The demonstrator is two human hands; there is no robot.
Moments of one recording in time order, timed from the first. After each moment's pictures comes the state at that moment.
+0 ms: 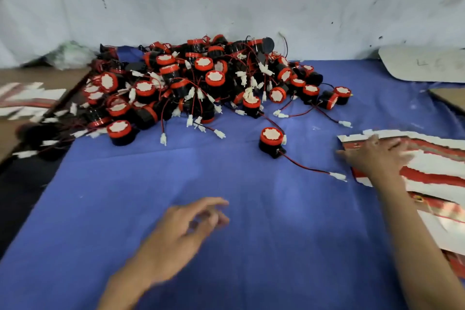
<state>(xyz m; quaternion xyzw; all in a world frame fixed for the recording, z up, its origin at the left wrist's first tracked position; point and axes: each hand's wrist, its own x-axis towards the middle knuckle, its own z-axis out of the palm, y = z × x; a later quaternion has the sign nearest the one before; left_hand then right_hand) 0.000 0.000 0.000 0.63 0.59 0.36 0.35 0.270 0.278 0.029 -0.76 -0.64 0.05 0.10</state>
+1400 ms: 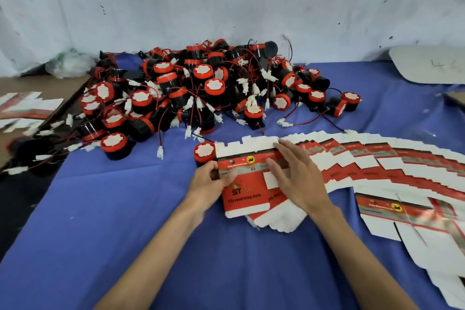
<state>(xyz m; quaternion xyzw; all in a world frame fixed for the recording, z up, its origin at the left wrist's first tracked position) -0.005 0.133 0.004 0.31 0.71 0.51 0.38 0.168 0.234 -0.006 -0.43 -0.85 0.12 0.30</state>
